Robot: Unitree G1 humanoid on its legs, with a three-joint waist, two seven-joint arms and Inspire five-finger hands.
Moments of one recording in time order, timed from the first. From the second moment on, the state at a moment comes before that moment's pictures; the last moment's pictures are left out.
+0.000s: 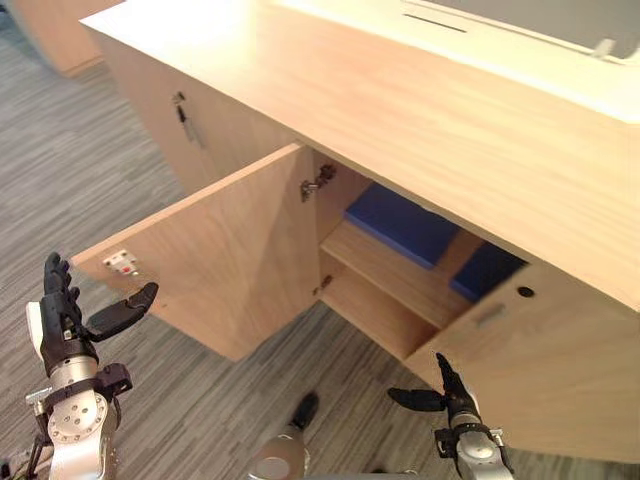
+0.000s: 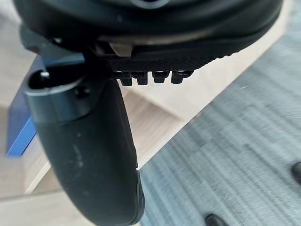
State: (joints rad) left arm 0.16 0.40 0.41 0.13 -0.17 -0.18 0.22; right arm 0.16 -0.15 -0.04 0.66 -0.12 -0.07 -0.11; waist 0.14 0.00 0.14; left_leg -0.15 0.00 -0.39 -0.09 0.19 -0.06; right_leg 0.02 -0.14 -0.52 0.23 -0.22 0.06
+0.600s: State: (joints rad) left arm 0.55 0.03 0.22 -0.09 -0.22 -0.24 0.27; right arm 0.21 -0.02 -0.07 0.69 -0.12 -0.06 -0.12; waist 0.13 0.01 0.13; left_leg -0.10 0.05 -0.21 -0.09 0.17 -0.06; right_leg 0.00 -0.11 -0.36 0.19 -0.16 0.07
